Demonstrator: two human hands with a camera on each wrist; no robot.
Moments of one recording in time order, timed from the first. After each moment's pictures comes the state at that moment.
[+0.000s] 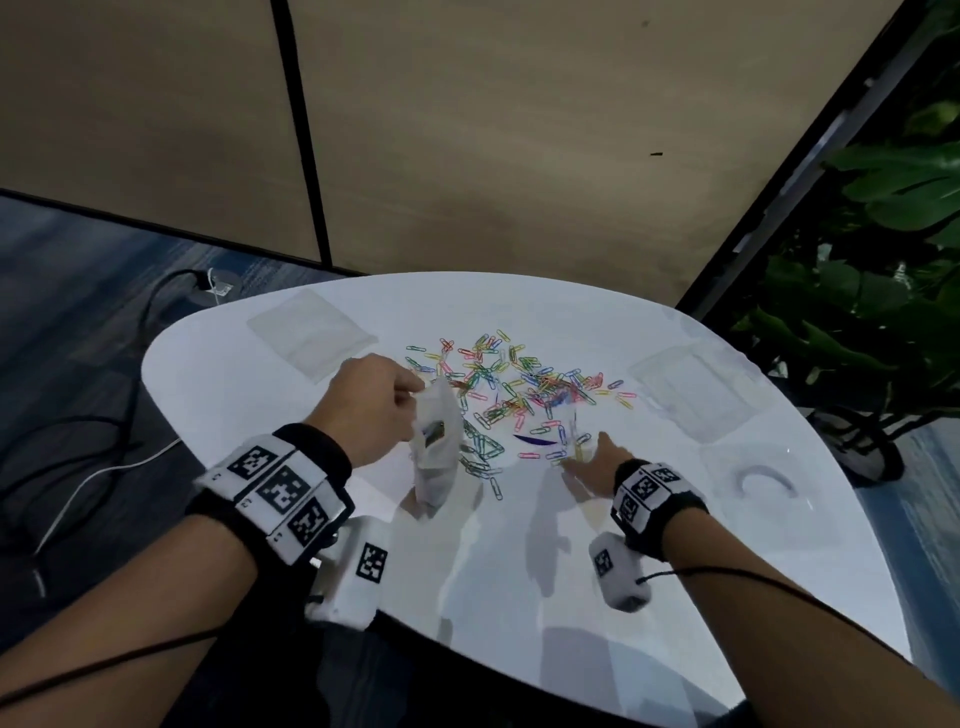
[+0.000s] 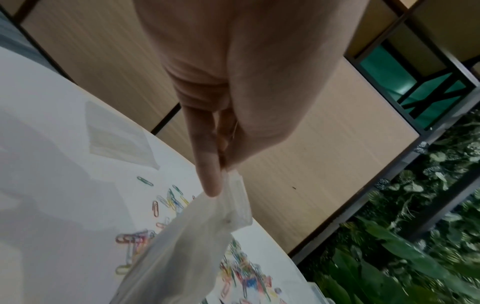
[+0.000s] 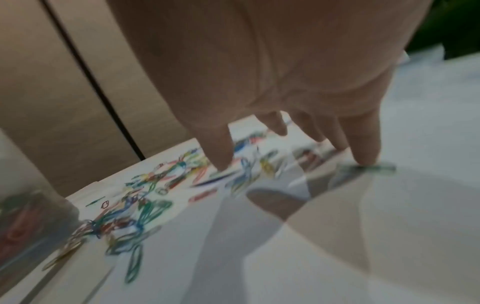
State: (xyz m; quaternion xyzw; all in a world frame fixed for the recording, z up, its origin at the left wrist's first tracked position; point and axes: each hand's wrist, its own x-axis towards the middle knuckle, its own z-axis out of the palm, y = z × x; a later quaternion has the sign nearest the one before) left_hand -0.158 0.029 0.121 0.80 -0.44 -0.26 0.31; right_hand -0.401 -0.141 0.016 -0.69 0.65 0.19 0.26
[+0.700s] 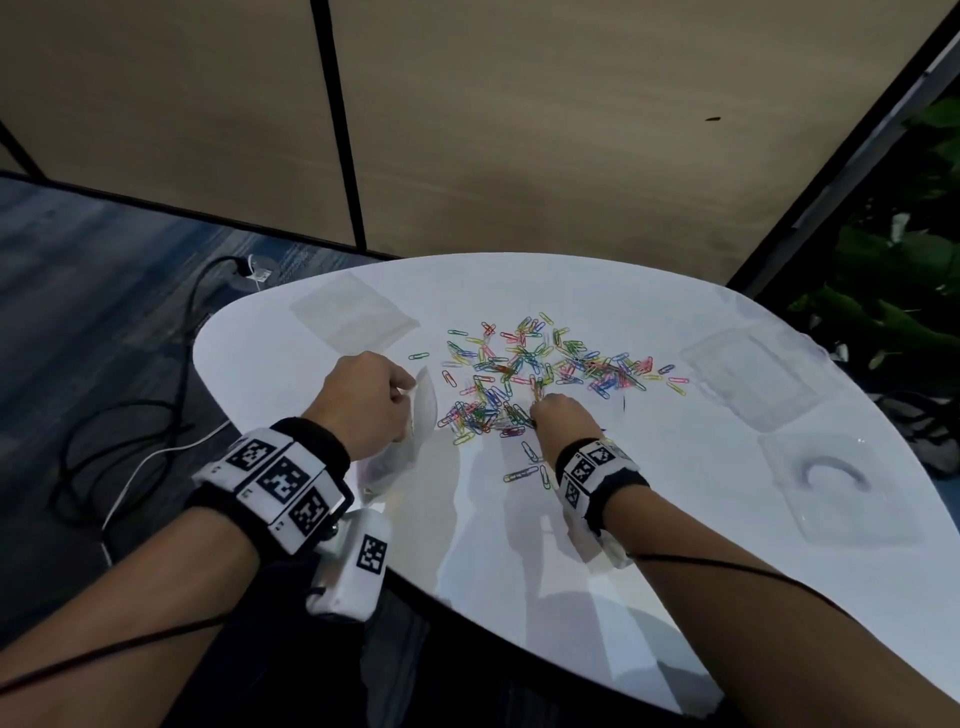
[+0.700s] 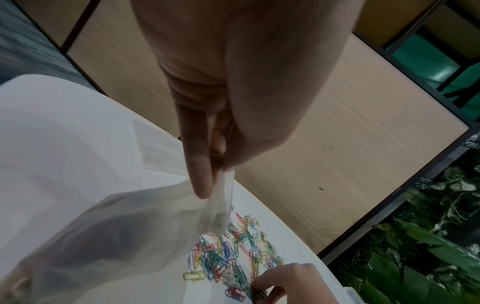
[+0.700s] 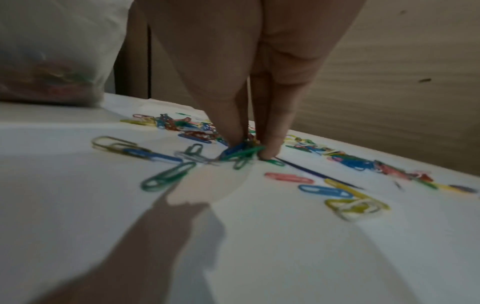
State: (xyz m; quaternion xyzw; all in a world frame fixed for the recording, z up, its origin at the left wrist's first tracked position) left_hand -0.117 0.055 0.103 0.84 -0.41 -0.26 0.25; right_hand -0.297 -0.112 -0.010 -0.90 0.41 0.14 0.04
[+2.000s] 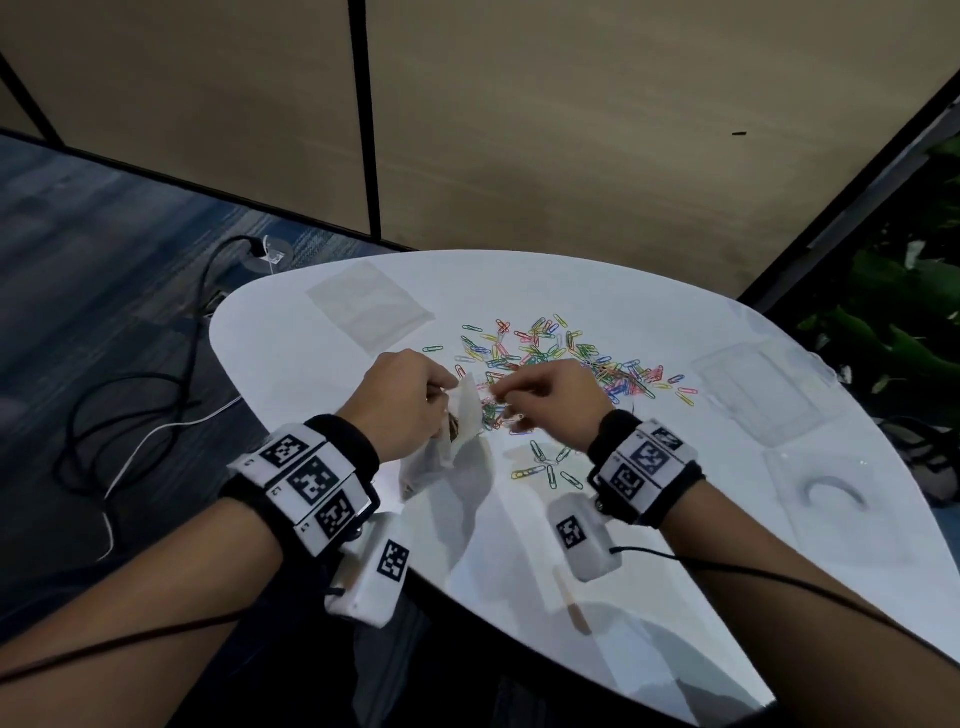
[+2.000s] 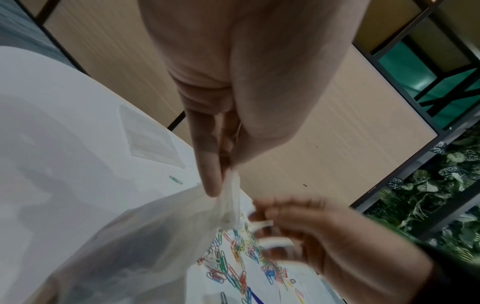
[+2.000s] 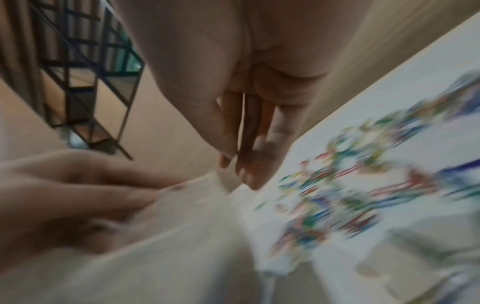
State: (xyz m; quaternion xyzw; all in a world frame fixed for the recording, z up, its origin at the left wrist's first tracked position) left_hand -0.132 0.059 0.104 0.79 -0.44 -0.28 0.30; right_hand -0.286 -0.076 0.079 -0.75 0.40 -0.10 0.51
